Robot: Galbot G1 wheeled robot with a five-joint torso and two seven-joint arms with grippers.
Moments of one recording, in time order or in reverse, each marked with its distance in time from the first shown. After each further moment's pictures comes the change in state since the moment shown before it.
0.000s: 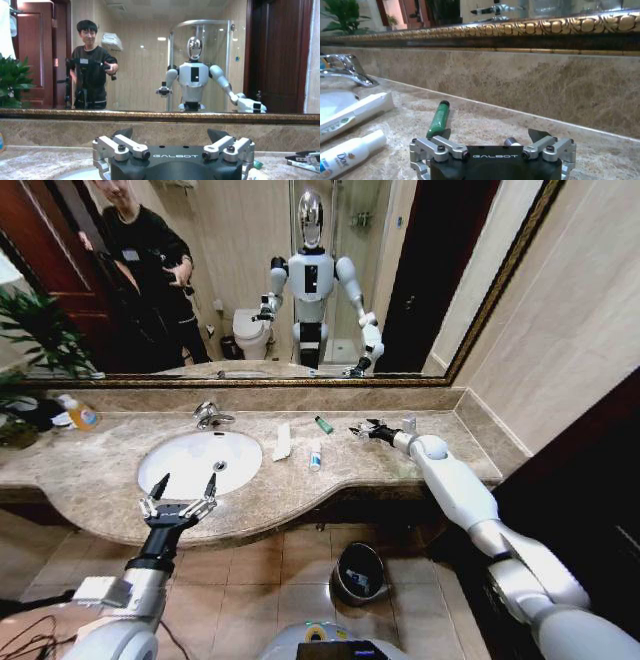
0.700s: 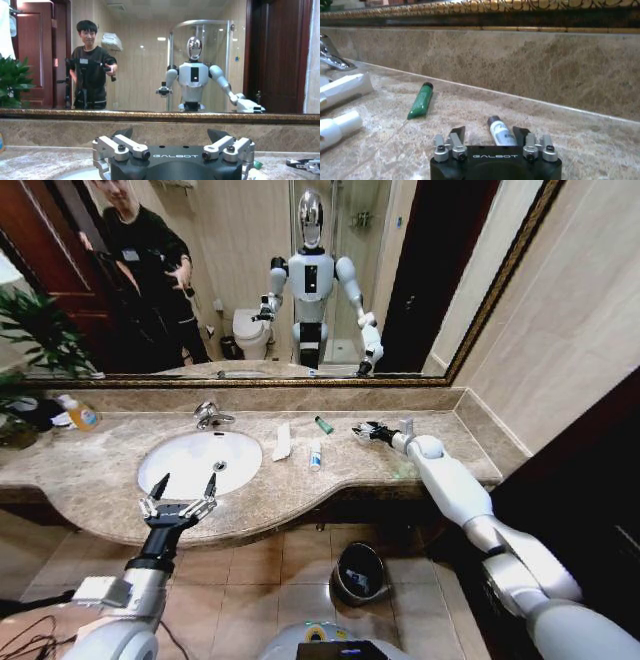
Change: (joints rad) left arm 0.000 0.000 0.000 0.000 0.000 0.000 0.000; right arm -0.006 0.009 -0.013 -0.032 -0.038 -0.004 0.065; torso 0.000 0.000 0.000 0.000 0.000
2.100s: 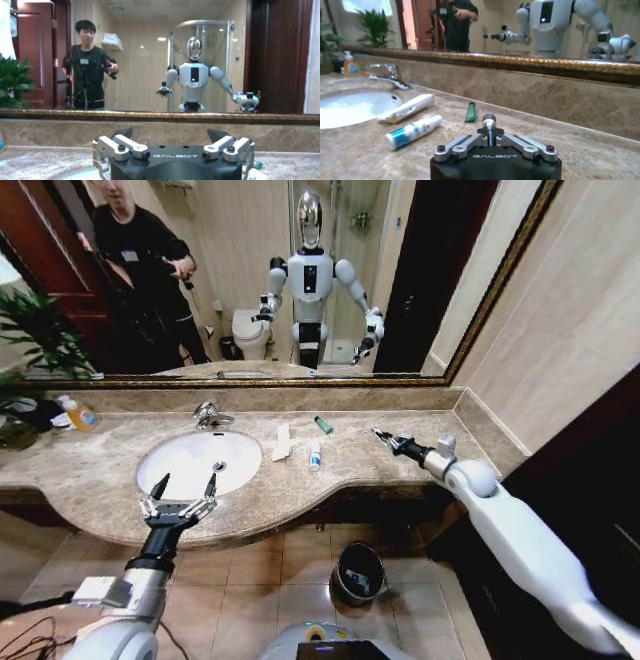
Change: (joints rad) left arm 0.000 0.000 0.000 0.000 0.000 0.000 0.000; right arm -0.637 -0.297 0.373 0.743 0.183 0.002 0.018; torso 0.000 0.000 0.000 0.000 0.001
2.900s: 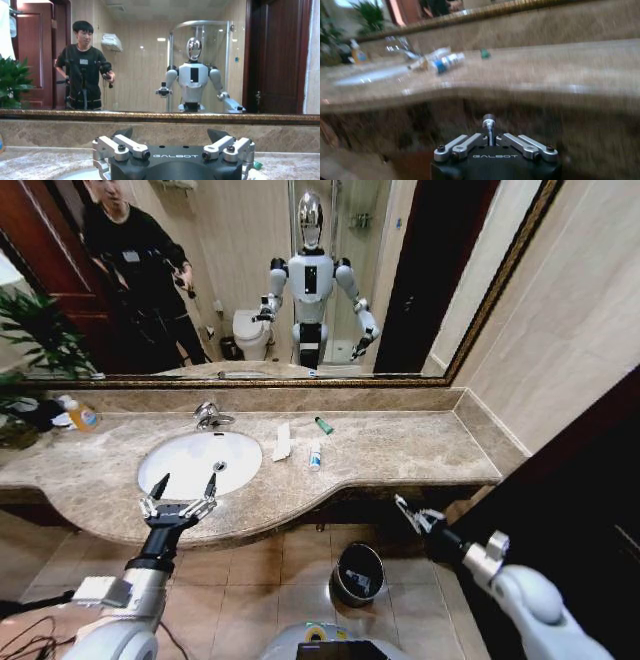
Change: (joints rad) left arm 0.000 0.000 0.000 0.000 0.000 0.000 0.000; right arm -0.603 0.323 0.325 0.071 -0.187 0.229 -0.183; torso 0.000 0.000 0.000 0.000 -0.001
